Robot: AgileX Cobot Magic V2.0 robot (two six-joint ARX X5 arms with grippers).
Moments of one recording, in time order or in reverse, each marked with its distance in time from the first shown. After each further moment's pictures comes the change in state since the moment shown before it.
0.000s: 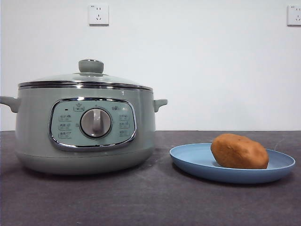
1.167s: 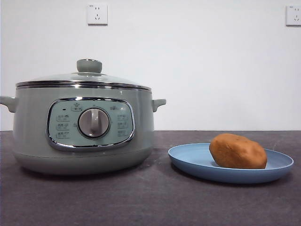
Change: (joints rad) left arm 0.090 -0.100 -0.040 -0.220 0.054 -0.019; right arm 0.000 0.000 0.000 0.000 0.000 0.000
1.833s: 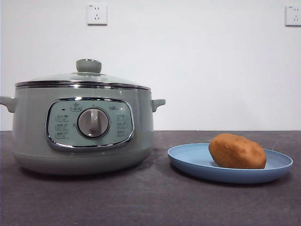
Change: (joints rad) left arm 0.000 0.000 0.000 0.000 0.000 0.000; right arm -0.050 -0.039 0.000 0.006 0.024 -0.020
